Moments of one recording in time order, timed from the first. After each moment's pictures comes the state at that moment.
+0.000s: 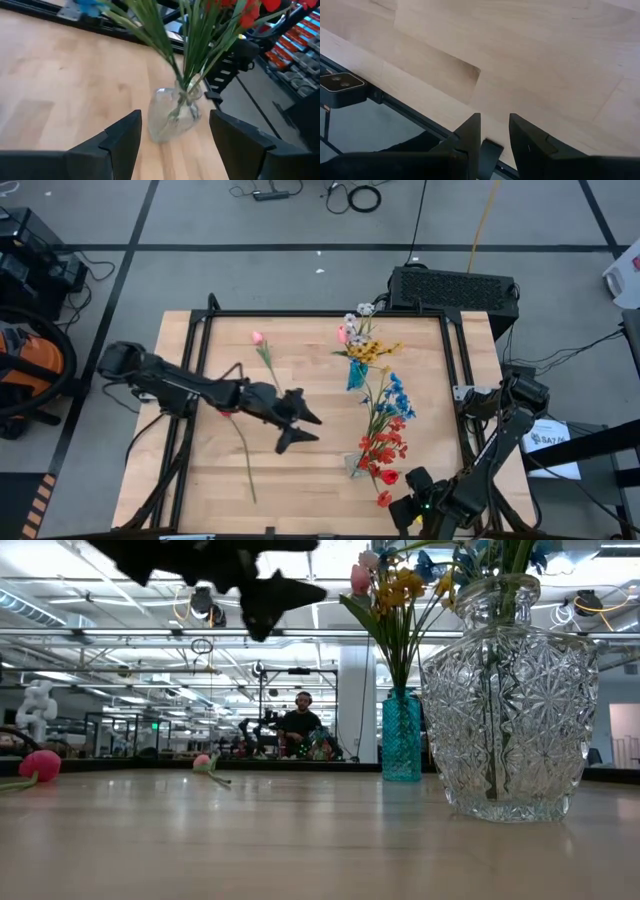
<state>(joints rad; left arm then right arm) -0.17 1.47 0.78 0.38 0.15 -0.33 0.99 1.75 1.25 -0.80 0.26 2.19</state>
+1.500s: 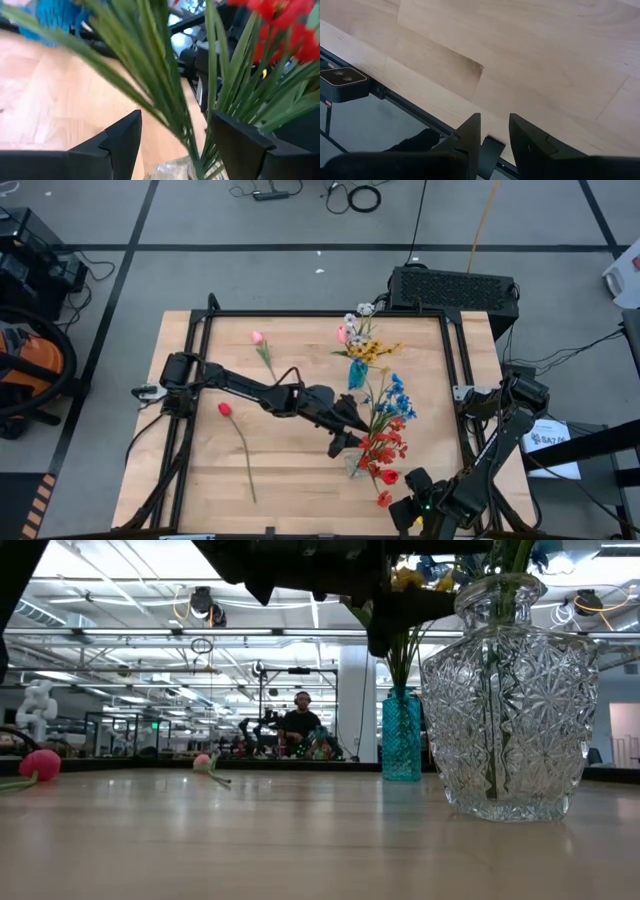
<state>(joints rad) -0.12 1.96 1.28 0.41 0.28 -0.39 0.99 1.75 1.25 -0.79 0.26 2.17</state>
